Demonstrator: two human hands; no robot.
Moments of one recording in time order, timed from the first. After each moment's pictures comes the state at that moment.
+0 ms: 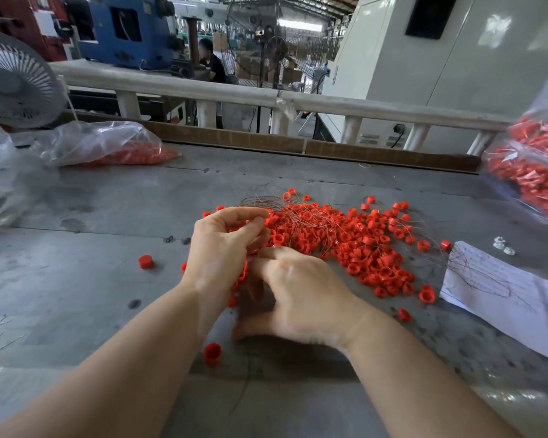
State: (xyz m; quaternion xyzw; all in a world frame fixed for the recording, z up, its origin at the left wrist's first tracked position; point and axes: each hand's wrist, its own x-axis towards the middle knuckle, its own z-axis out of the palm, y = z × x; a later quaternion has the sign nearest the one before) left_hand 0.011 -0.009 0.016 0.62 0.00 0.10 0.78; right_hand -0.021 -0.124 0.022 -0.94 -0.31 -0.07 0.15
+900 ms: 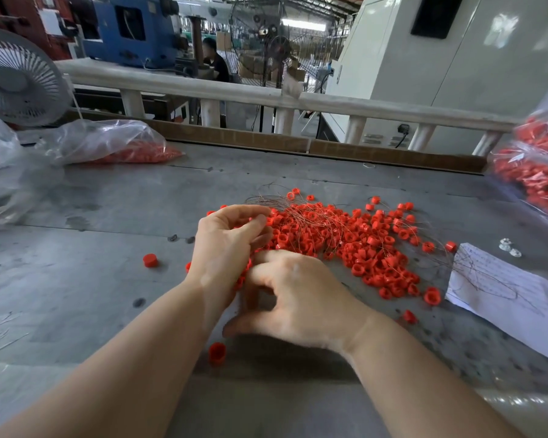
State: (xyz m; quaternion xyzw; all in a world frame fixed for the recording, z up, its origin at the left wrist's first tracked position) left_hand 0.014 -0.009 0.017 0.62 0.02 0.09 0.78; right_hand -0.027 -0.120 0.029 -0.91 -0.34 -0.06 0.22
